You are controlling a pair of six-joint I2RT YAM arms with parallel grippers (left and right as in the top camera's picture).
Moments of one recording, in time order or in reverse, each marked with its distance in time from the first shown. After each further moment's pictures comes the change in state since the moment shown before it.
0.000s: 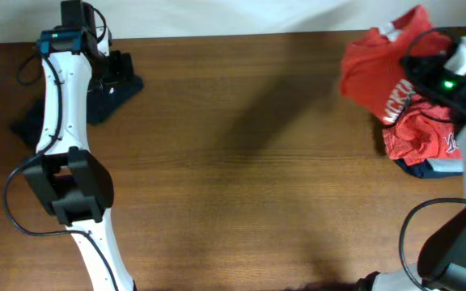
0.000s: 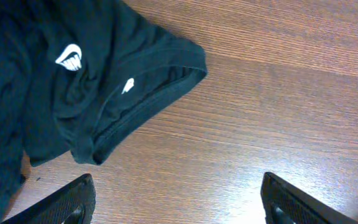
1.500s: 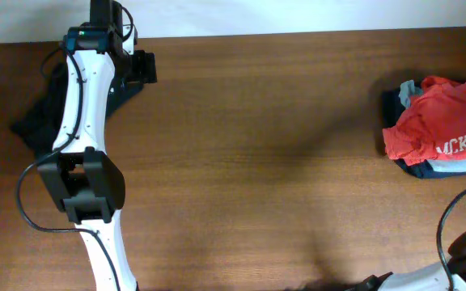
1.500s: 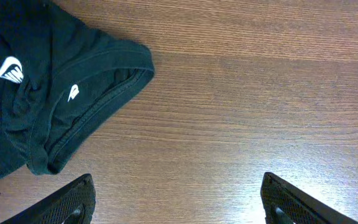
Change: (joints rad) left arm -0.096 0.000 0.000 0.007 0.000 0.000; right arm -0.465 0.139 0.008 -0.149 0.111 -0.104
